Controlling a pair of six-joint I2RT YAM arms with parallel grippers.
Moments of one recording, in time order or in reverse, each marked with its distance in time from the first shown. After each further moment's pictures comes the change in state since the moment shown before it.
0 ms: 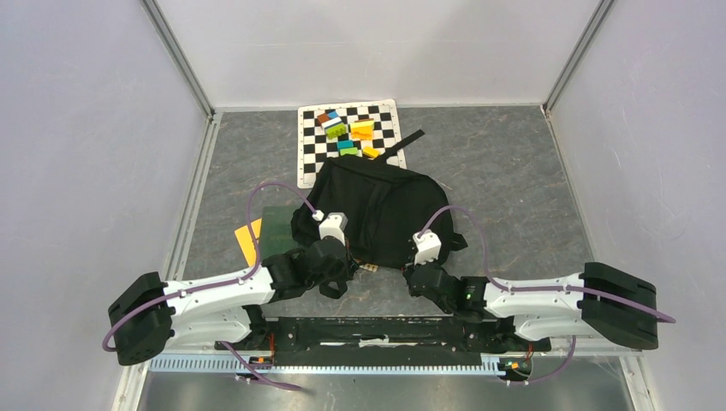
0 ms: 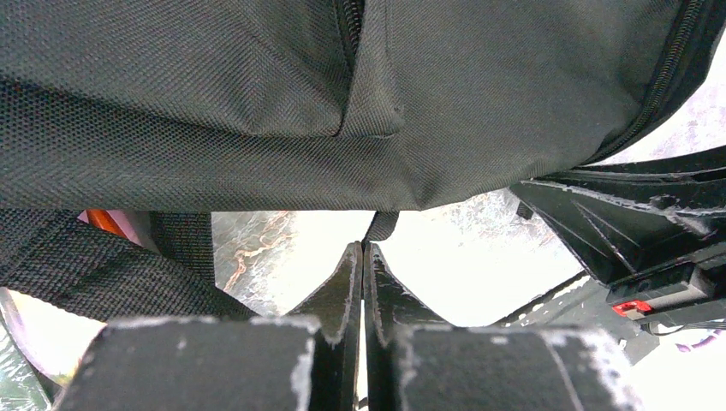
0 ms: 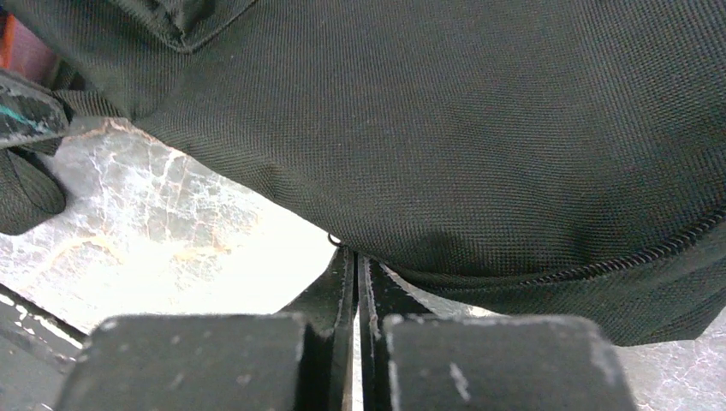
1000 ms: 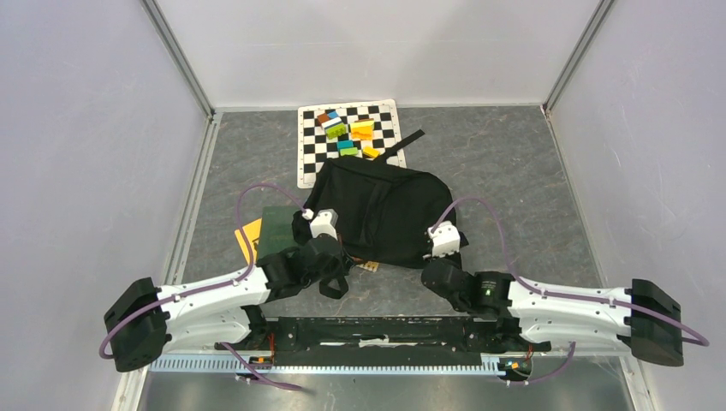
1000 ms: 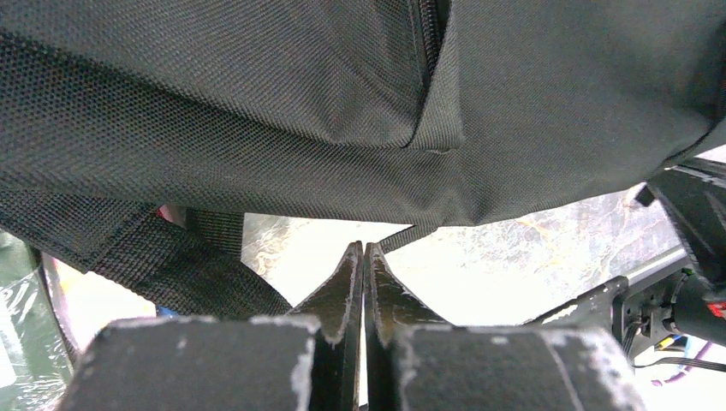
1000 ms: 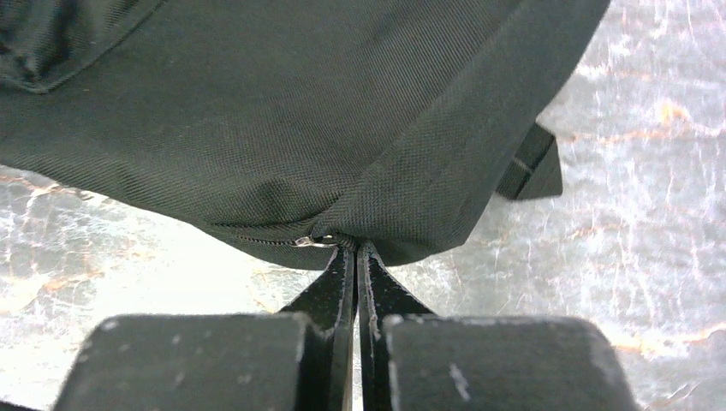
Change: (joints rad) left arm 0.038 -0.041 -0.006 -0.037 -0.035 -0.069; right arm -0.005 -0.220 0.103 -0.471 0.267 -0.005
